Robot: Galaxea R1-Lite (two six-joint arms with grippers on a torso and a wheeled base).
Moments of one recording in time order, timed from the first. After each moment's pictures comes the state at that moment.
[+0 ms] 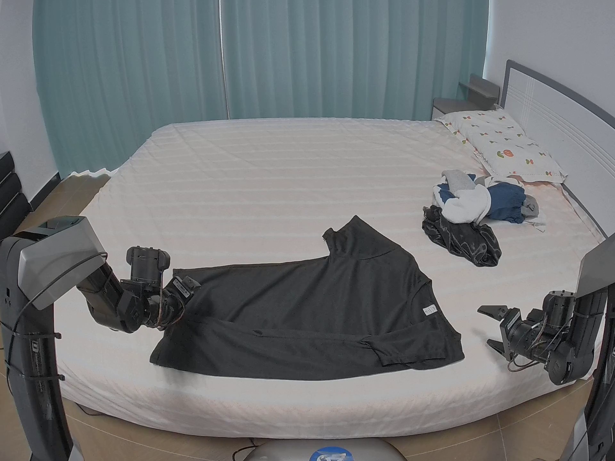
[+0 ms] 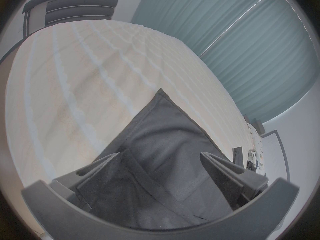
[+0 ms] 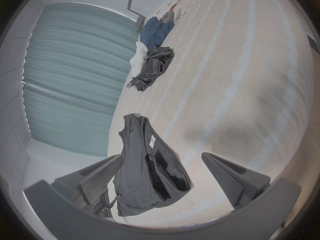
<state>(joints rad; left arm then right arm) -0.08 2.32 -0.95 -0.65 0.04 -0.89 -0.14 2.33 -0.25 -1.55 0.41 0.97</state>
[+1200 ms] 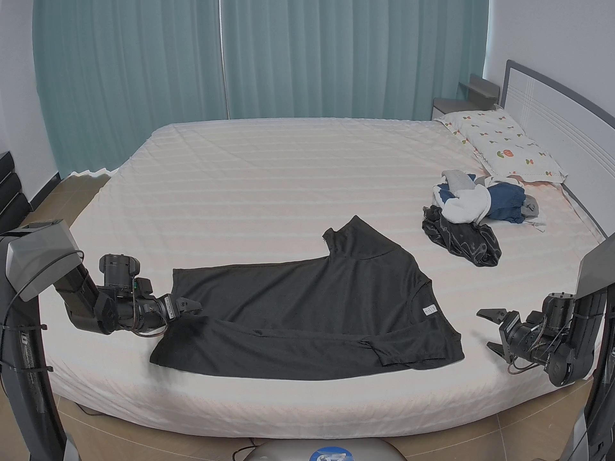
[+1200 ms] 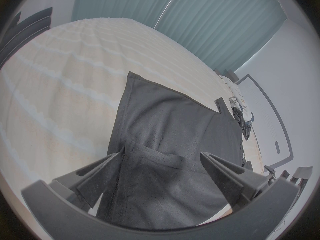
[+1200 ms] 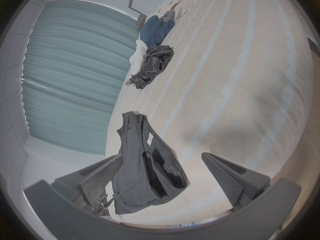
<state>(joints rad) 0.06 2.30 -0.87 -0.65 -0.39 -0.36 -0.14 2.34 -0.24 -1.55 0.41 0.94</state>
